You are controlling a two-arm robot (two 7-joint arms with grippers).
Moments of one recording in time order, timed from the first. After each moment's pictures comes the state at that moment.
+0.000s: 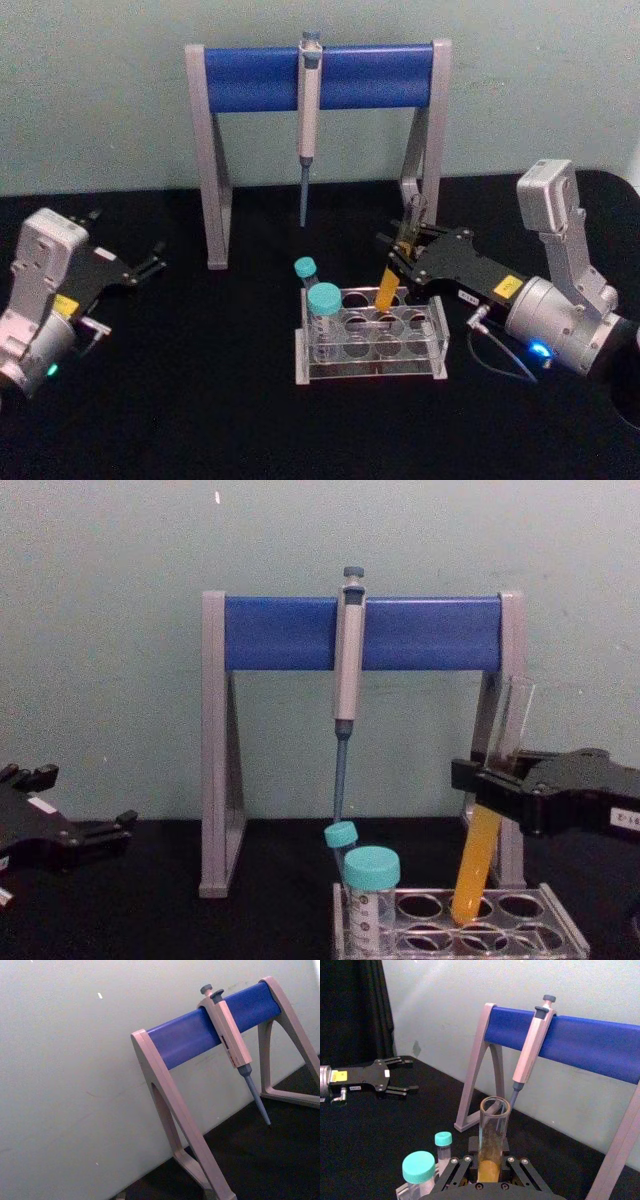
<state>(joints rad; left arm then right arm) -0.20 0.60 0.45 -1.41 -0.25 -0.12 0.03 0.19 0.47 -0.38 -1.58 0.41 0.05 0.46</state>
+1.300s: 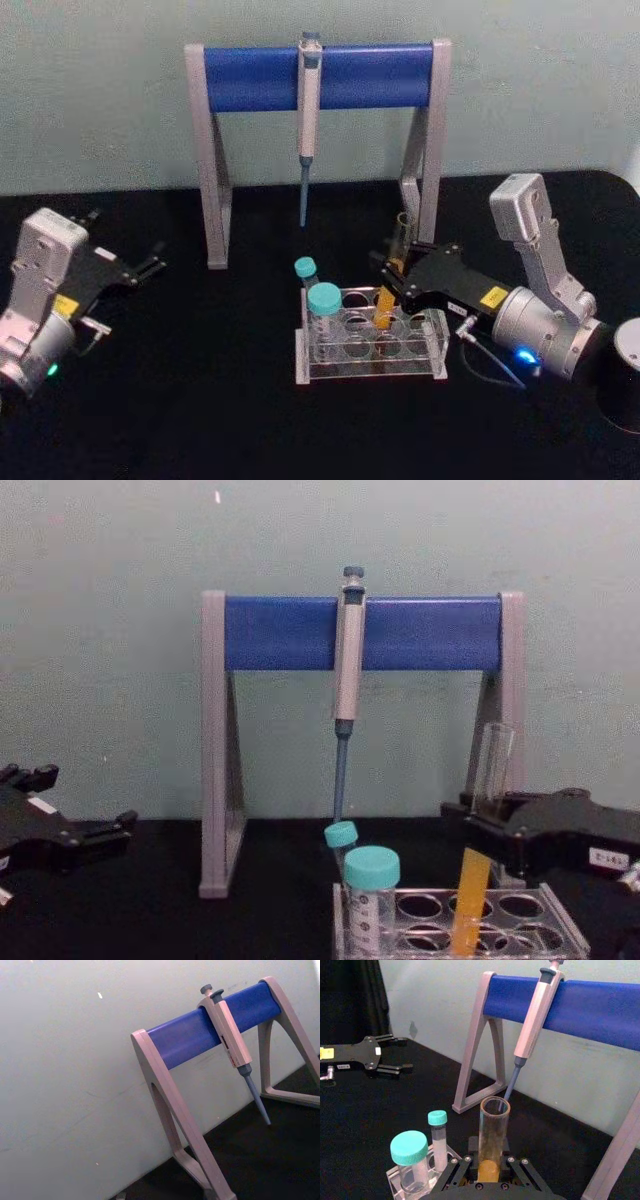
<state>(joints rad) -0.20 0.60 0.45 -1.41 -0.25 -0.12 0.03 0.23 0.44 -0.41 -1.50 0.37 0.07 0.46</state>
